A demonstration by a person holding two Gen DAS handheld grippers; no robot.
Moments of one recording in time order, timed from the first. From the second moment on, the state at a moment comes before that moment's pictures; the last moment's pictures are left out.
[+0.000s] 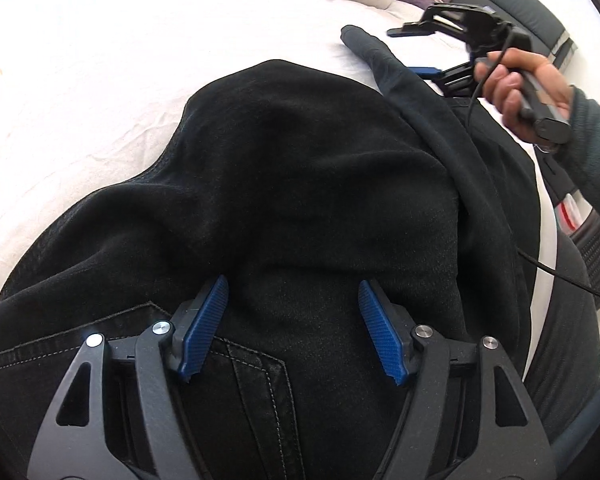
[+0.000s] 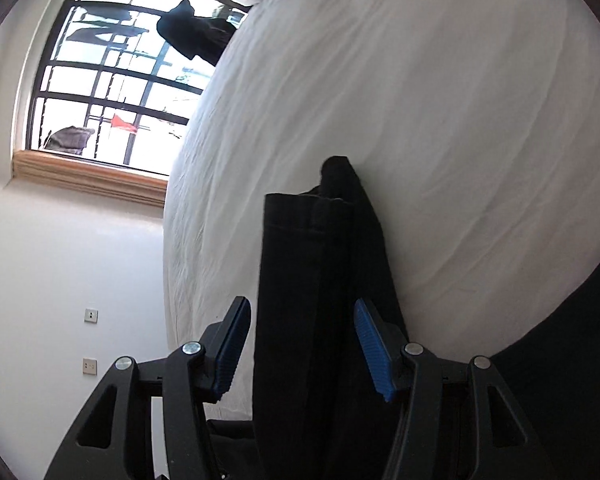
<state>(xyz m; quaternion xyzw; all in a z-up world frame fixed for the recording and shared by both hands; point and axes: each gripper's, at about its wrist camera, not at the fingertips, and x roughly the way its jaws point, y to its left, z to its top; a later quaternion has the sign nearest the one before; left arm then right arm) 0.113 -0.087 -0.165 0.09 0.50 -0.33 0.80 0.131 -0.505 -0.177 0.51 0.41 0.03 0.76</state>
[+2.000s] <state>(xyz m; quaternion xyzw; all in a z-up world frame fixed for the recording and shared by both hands) 0.088 -0.132 -0.155 0.12 0.49 -0.28 0.82 -0.143 -0.592 -0.173 0.52 0.26 -0.23 0.78</state>
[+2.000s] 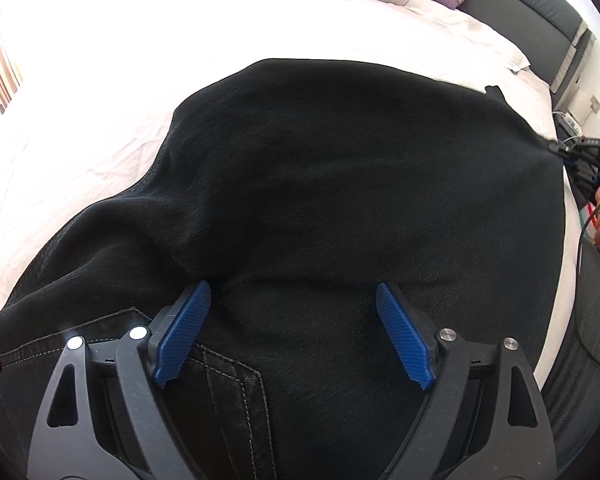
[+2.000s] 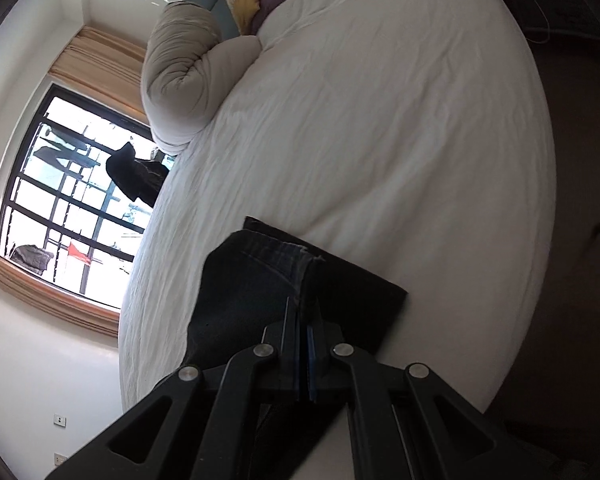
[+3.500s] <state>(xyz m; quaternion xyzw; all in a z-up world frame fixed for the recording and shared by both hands) 0.073 -0.135 -0.155 0.13 0.48 -0.29 0.82 0.038 -0.611 -0.136 0.16 0.50 0.00 0.85</state>
